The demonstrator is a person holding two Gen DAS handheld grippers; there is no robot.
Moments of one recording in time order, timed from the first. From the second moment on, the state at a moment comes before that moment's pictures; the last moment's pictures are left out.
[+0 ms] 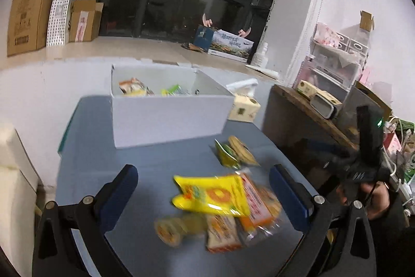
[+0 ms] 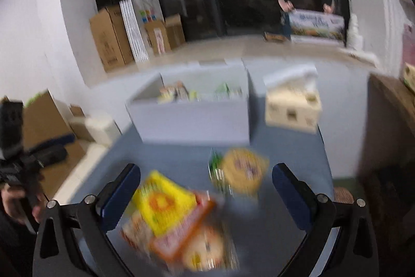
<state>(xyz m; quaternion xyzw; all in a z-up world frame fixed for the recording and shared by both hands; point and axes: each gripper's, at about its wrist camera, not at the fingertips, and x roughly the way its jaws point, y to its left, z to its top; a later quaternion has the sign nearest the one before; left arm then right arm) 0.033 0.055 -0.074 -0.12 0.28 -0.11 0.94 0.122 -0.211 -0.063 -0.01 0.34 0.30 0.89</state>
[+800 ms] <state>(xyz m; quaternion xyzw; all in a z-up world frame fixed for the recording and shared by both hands) 0.029 0.034 -0.094 -0.12 0.32 -0.13 0.93 0.272 -0.178 -0.171 0.10 0.50 0.22 0.83</state>
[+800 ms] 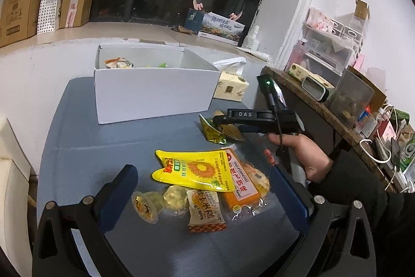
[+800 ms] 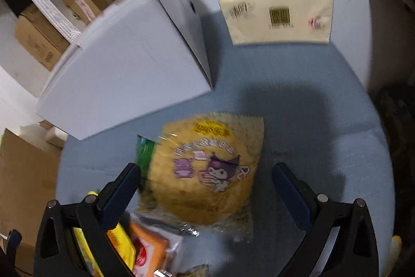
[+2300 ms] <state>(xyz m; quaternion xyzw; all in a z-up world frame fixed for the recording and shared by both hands) 0.154 -0.027 -0.101 -0.08 0.36 -0.14 0.92 0.106 -0.302 -0.074 0.16 0.33 0.27 0.89</state>
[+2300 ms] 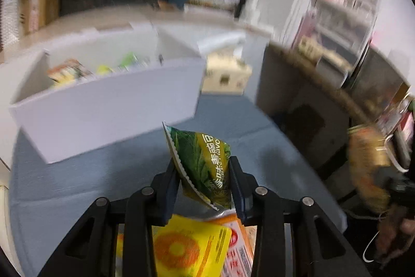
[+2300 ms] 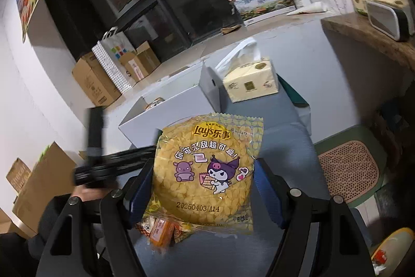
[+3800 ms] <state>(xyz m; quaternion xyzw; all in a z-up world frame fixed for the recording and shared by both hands) 0.039 0.098 -0.082 -0.12 0.29 -0.11 0.94 0.116 -0.147 -0.060 -0.10 0.35 0.40 0.84</state>
